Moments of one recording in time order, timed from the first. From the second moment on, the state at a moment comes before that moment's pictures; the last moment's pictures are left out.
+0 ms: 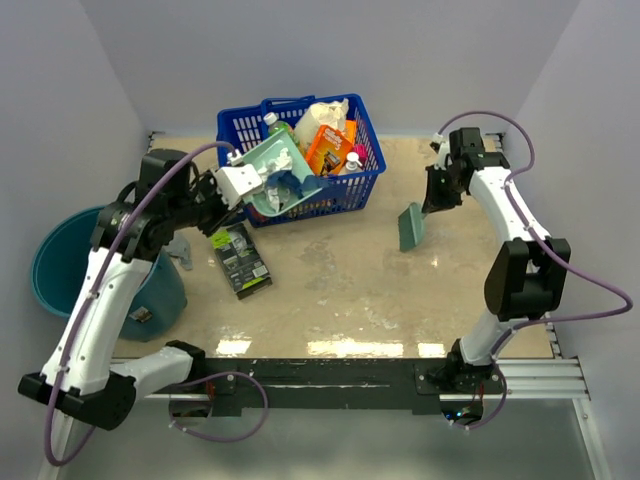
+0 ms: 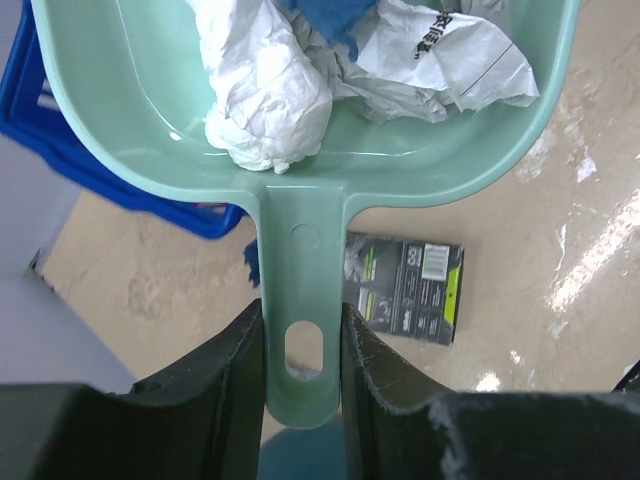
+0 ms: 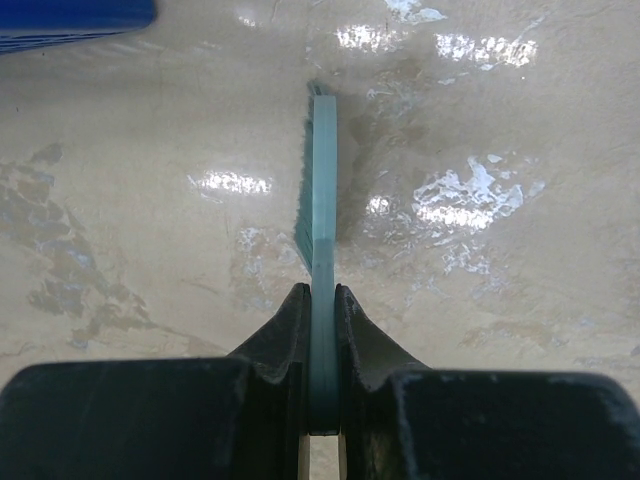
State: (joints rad) left arm -0.36 1.15 1.53 -1.03 0.25 0.63; right arm 0.04 1.70 1.52 -0.90 -0.15 0.06
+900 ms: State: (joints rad) left arm -0.07 0.74 1.42 -1.20 -0.15 0.46; right arm 0.13 1.87 1.61 -0.86 -0.16 0.04
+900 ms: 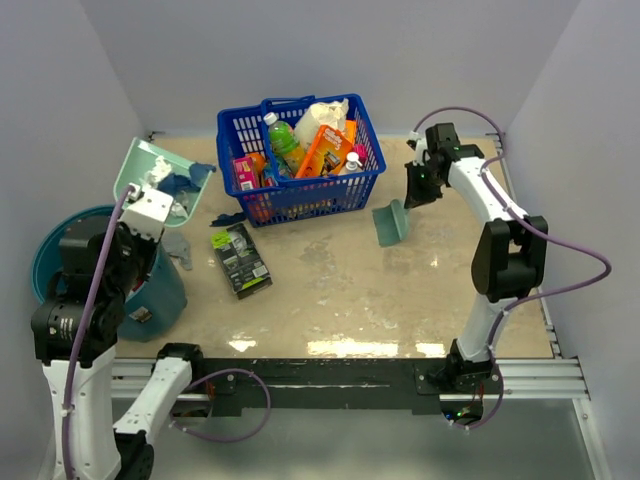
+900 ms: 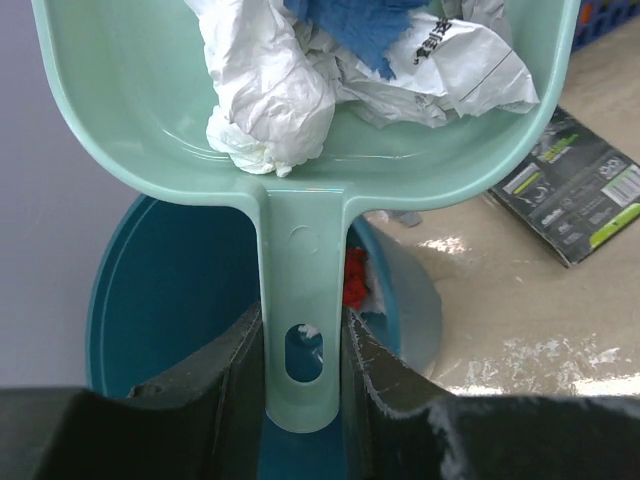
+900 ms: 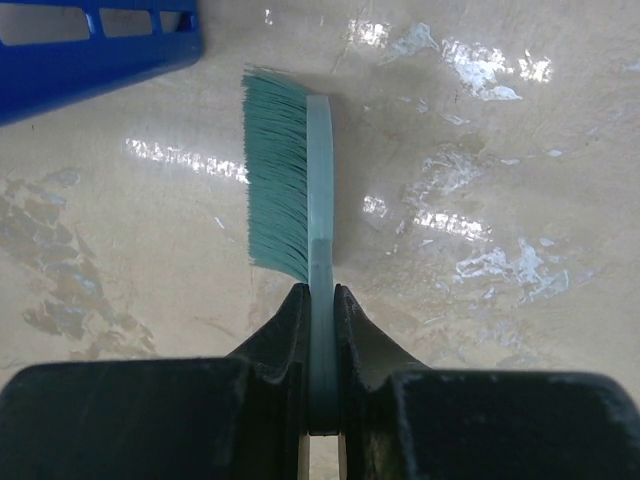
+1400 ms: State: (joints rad) left arm 0.22 0.70 1.38 -1.26 -0.26 0.37; right arm 0.17 1.96 1.71 -0.88 -0.21 0.04
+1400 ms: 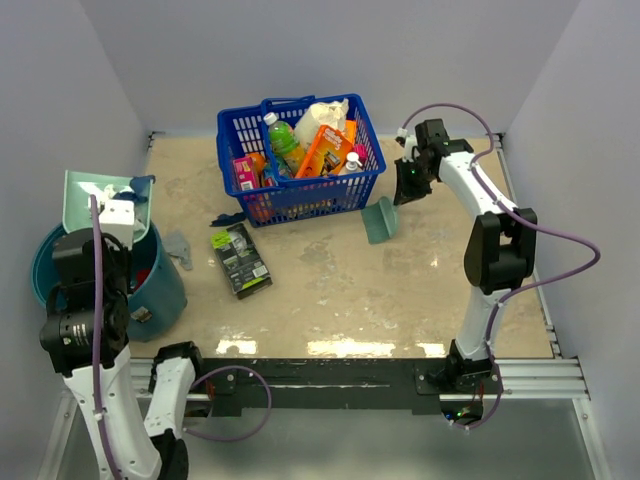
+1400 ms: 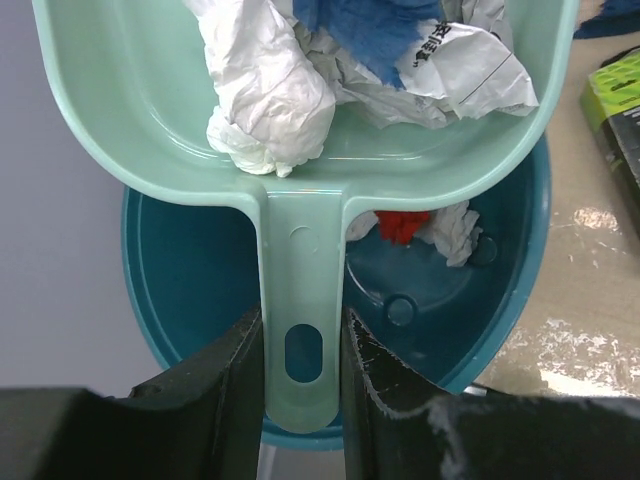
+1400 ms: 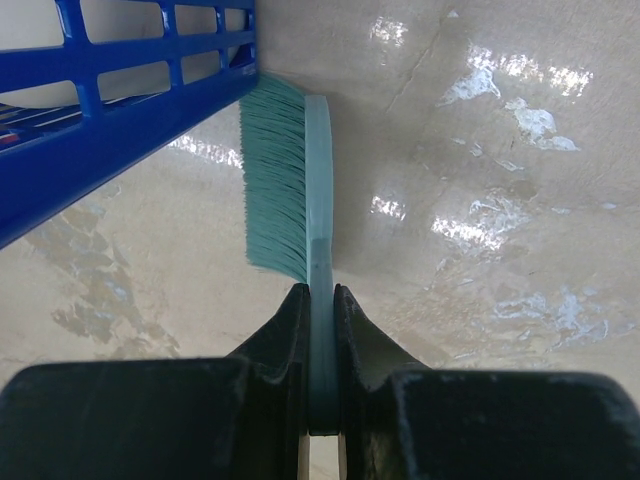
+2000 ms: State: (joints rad) left arm 0.35 0.80 1.40 -1.30 -0.52 0.47; right arm 0.17 1.97 1.72 -0.88 -0.21 0.04
